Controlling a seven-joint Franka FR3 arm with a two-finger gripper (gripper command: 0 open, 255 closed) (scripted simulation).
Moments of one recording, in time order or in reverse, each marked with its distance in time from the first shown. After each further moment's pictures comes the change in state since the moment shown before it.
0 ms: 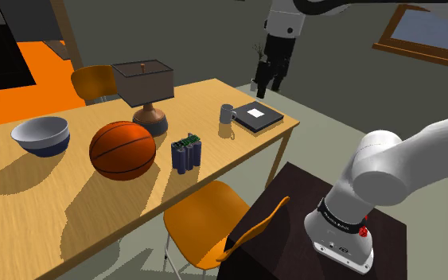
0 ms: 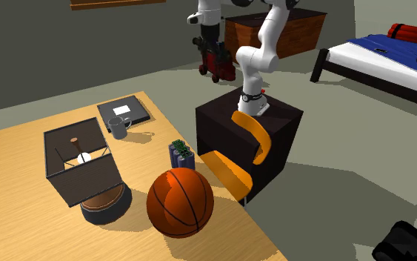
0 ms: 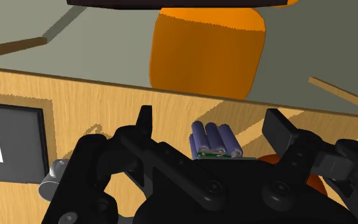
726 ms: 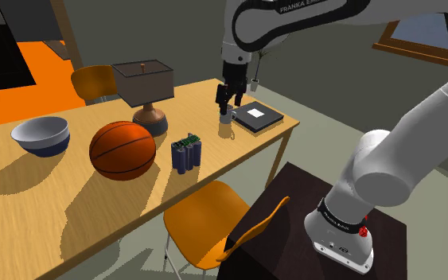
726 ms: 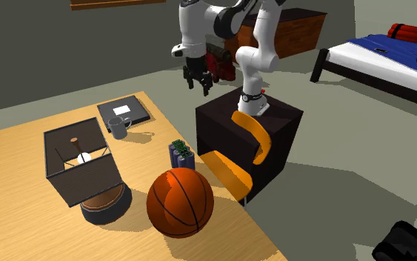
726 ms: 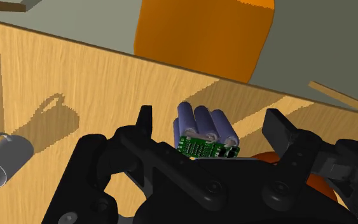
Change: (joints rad) arm 0.047 0.376 0.022 0.087 0.016 0.270 -0.048
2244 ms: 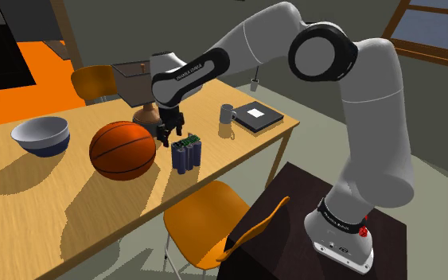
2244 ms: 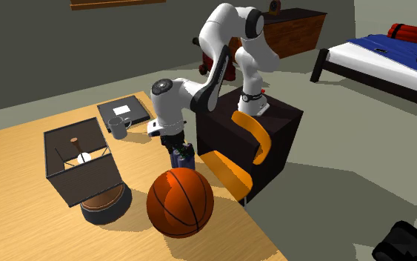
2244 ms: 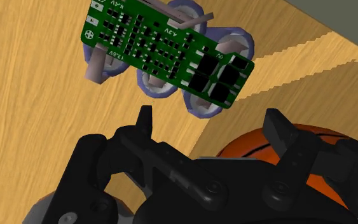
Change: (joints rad) arm 0.078 0.848 0.061 0.614 -0.026 0.194 -0.058
